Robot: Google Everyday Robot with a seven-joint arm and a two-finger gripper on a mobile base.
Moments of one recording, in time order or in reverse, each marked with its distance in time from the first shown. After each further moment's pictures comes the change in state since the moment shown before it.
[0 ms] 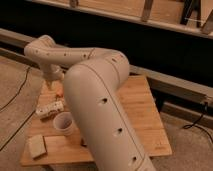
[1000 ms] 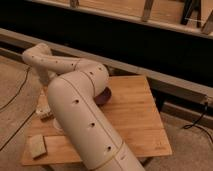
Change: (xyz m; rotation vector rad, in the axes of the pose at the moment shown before) arm -0.015 0.030 0.067 0.006 0.127 -0.003
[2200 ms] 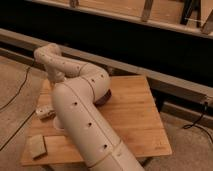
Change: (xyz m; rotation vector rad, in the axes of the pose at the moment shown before) arm -0.036 -0.028 0.016 -0.031 -0.010 0.102
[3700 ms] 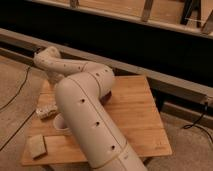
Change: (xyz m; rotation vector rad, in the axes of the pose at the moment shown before) arm -0.014 0.012 0.005 -0.002 -0.213 -0.278
